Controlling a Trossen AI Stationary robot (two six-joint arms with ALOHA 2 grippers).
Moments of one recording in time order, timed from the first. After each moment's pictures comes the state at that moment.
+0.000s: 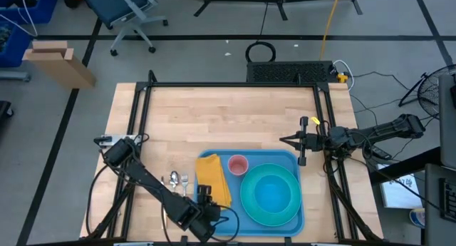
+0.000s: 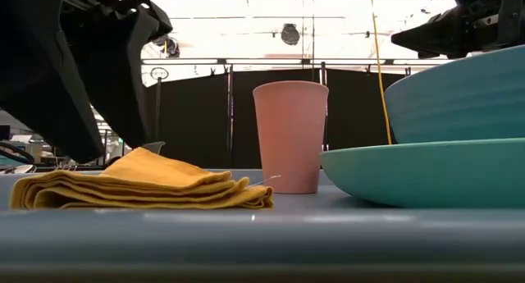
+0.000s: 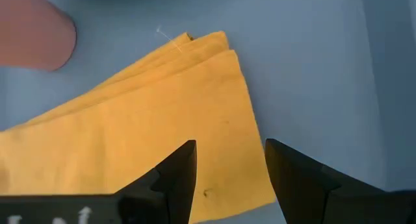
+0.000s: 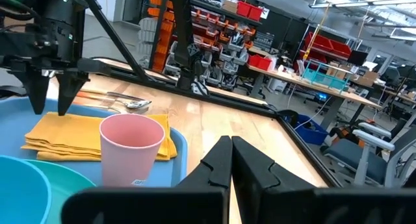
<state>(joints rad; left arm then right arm) -0.70 2.06 1.52 -0.75 -0.39 -0.52 0.20 0.43 0.16 0.26 0.29 -0.26</state>
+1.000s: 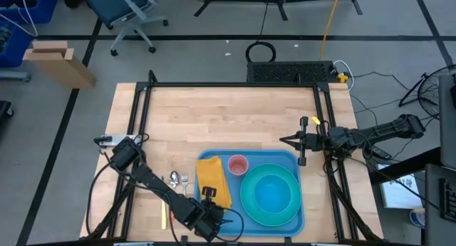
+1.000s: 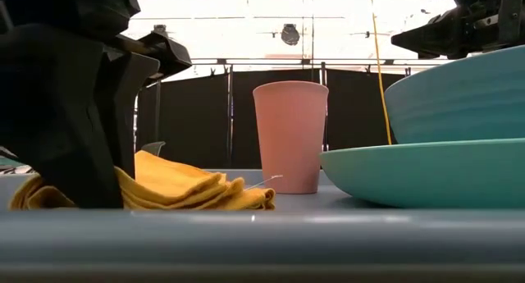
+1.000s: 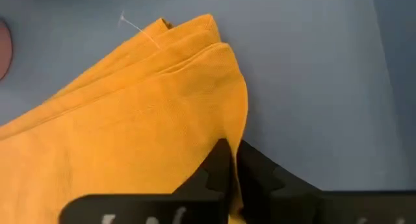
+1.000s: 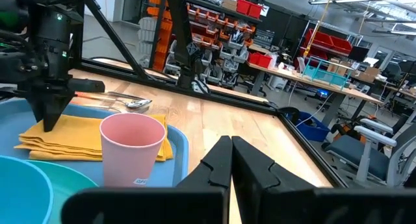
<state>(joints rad) -0.67 2.16 1.53 -0.73 -0.28 -0.43 0.20 0.43 0.16 0.25 0.29 -0.25</state>
